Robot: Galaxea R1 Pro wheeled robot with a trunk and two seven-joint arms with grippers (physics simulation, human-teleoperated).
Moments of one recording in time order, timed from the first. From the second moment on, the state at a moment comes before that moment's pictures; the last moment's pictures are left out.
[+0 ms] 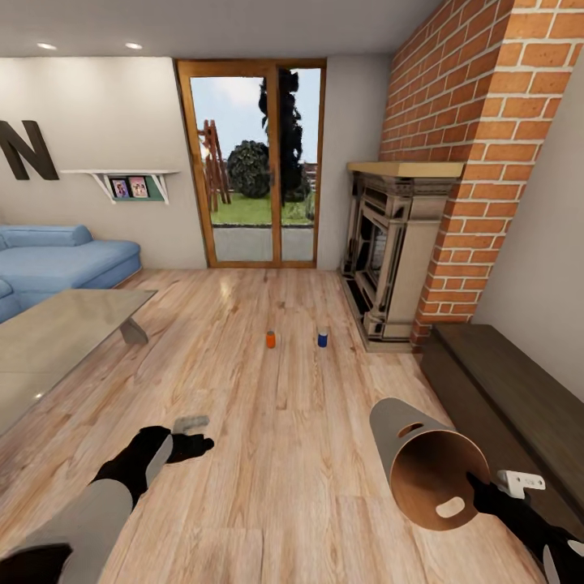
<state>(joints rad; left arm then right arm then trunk) -0.76 0.07 0.09 -0.44 0.07 0.55 -0.10 -0.29 -0.16 -0.64 -0.92 0.17 0.09 0.59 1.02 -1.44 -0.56</state>
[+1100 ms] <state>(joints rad) -0.83 0.07 0.09 -0.34 0.08 0.53 -0.08 -0.42 -0.16 -0.53 -0.94 0.17 0.11 0.56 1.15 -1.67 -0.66</state>
